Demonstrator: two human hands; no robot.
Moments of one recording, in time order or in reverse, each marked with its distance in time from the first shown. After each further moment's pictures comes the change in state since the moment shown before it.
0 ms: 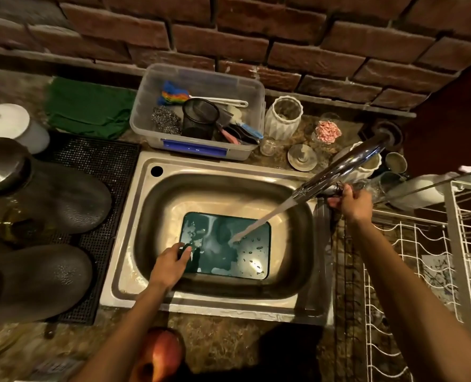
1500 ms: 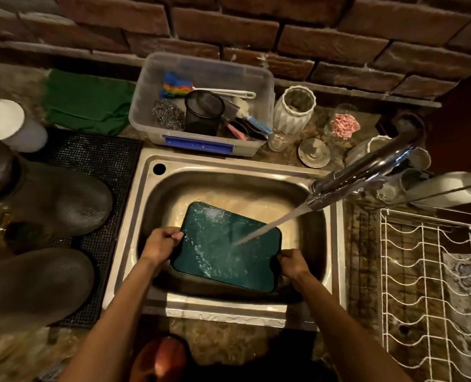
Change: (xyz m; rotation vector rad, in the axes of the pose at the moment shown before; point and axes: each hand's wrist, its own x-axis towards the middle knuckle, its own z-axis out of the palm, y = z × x) left_hand 0.048 0.012 -0.034 -0.432 -0.043 -0.146; right_hand -0.092 0.129 0.104 -0.307 -0.509 0.299
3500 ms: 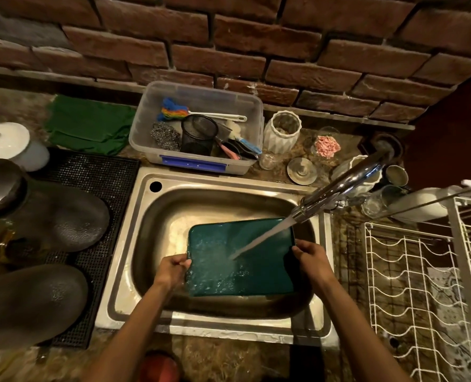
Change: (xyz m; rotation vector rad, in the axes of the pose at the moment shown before) left_hand -0.017 -0.014 0.045 -0.118 0.081 -0.105; right_hand -0.059 -0.054 -0.069 0.250 0.063 -0.186
